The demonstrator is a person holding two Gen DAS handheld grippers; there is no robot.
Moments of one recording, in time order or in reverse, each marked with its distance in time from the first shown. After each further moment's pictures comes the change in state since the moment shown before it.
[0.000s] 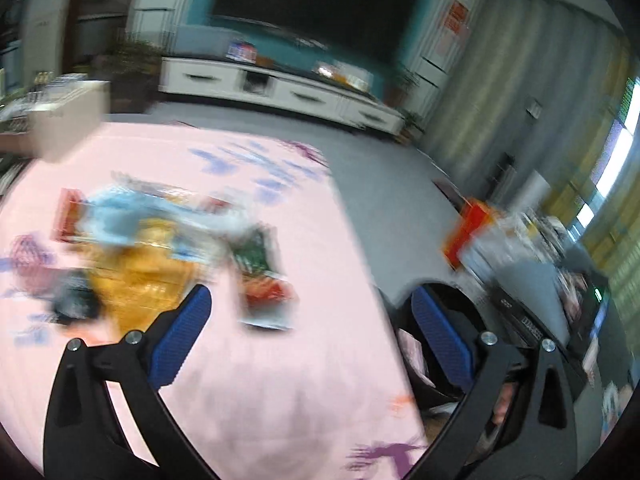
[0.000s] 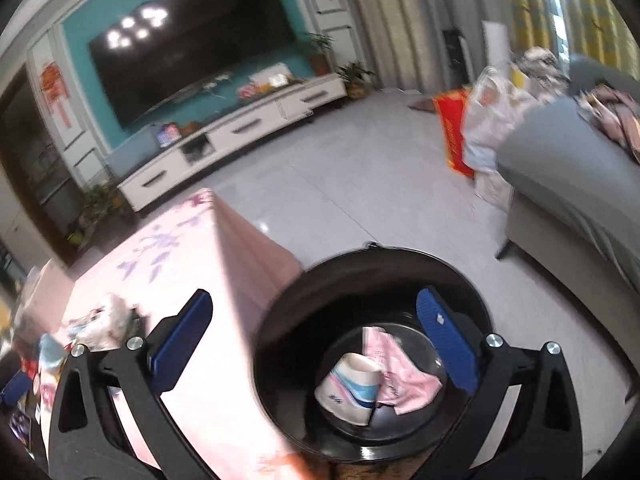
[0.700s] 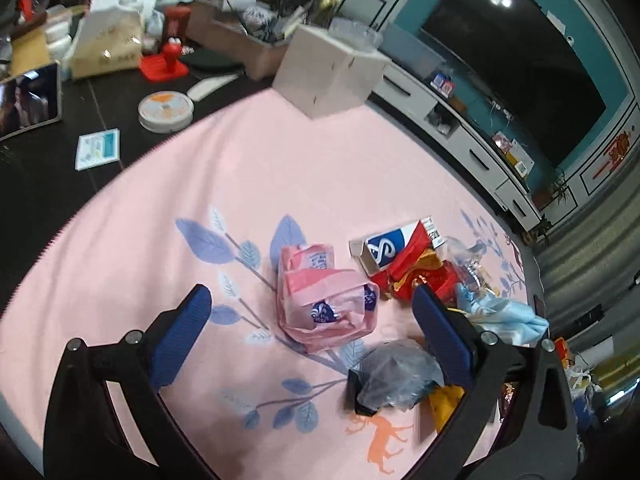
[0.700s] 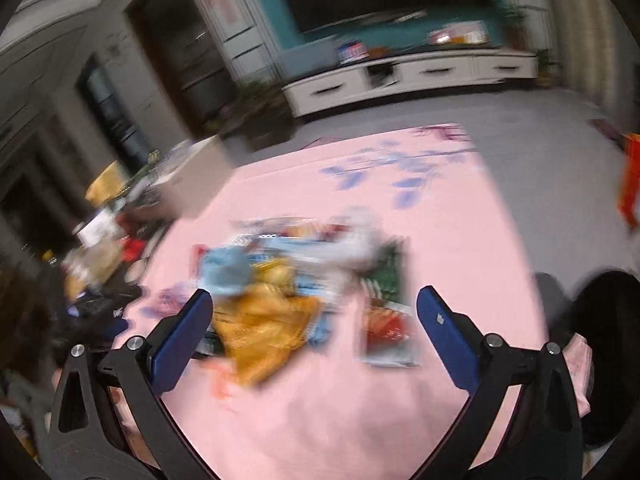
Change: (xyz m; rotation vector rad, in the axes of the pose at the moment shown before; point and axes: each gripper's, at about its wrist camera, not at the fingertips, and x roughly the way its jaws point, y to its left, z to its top) left arm -0.006 0.295 0.011 -0.504 0.011 0.323; right arm 0.018 0.256 -0.038 -0.373 0.298 0.516
